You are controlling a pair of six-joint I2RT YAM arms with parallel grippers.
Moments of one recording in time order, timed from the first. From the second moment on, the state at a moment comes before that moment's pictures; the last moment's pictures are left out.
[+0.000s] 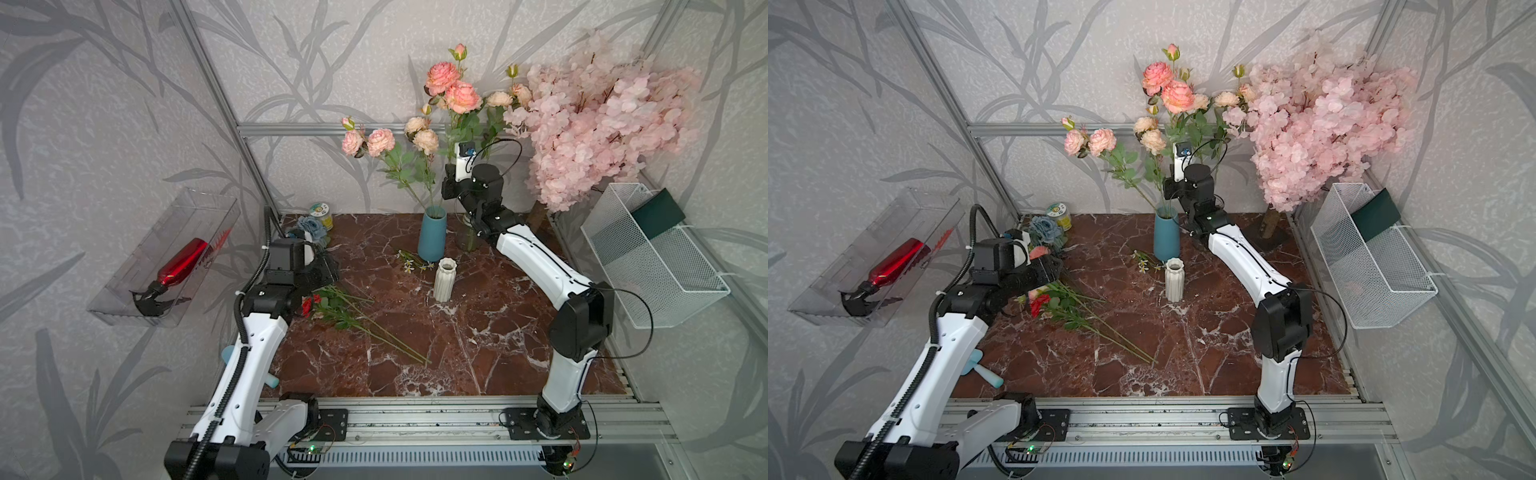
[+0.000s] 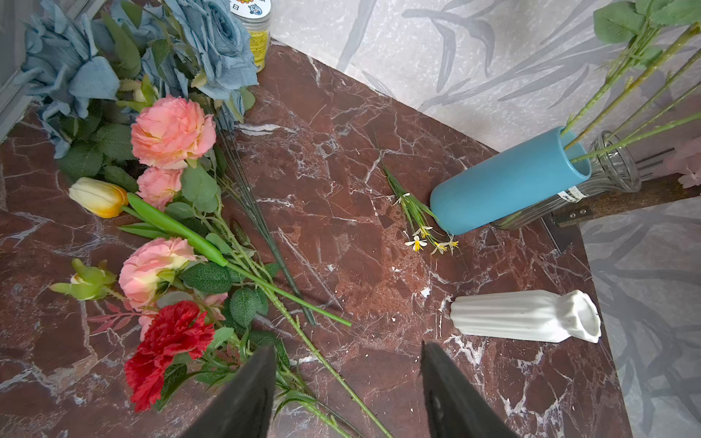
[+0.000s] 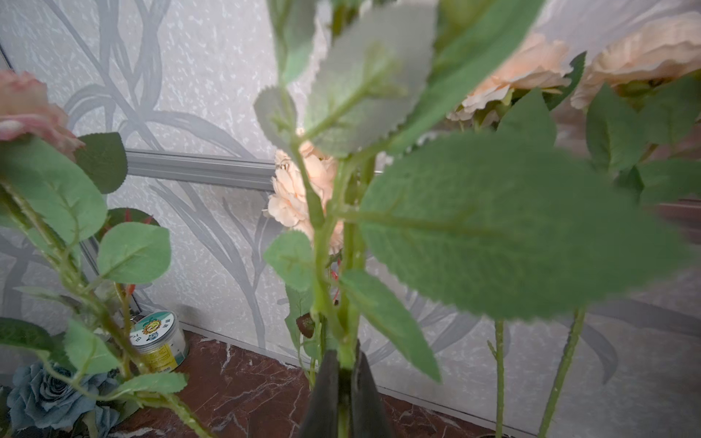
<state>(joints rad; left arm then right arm) -0.05 1.05 1.08 -0.69 0.17 -0.43 0.45 1.89 1.83 0.03 0.13 0.06</state>
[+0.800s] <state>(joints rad) -0.04 1.05 1.07 -0.69 0.17 -0.44 0.43 1.94 1.78 0.02 0.04 0.12</state>
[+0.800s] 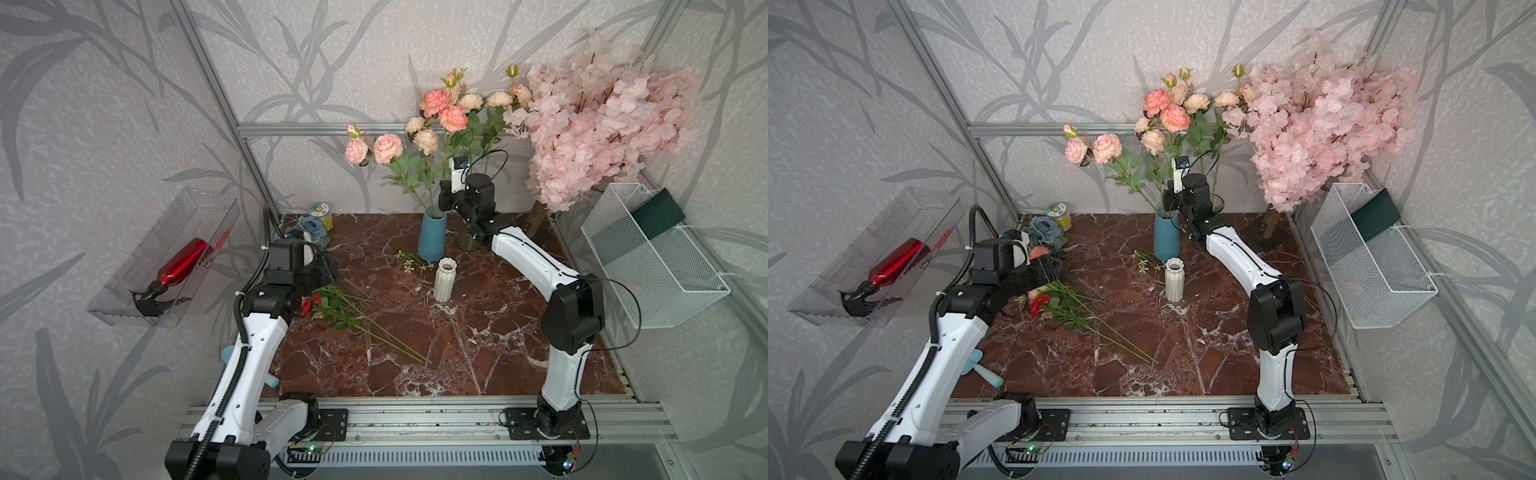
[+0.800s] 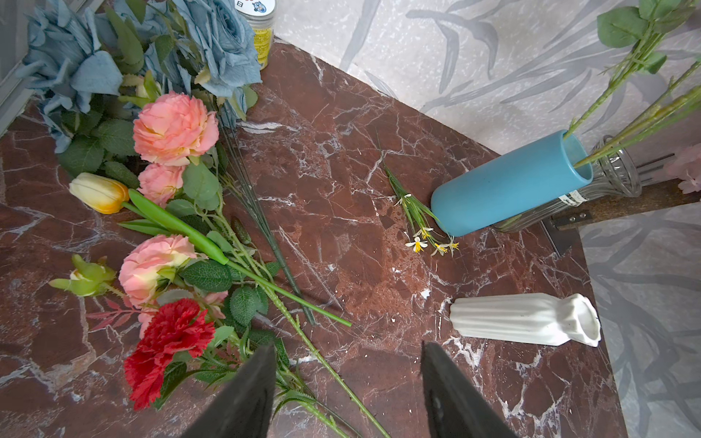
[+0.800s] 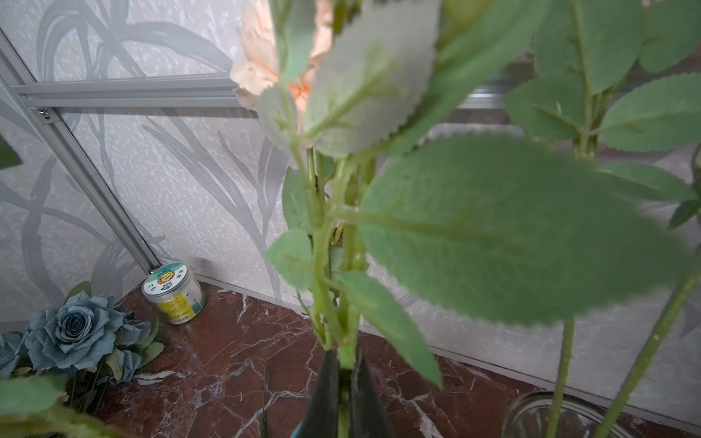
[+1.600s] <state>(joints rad) -0.03 1.04 1.07 -0.69 0.17 -0.45 0.42 1.94 1.74 0.06 -0.01 0.15</state>
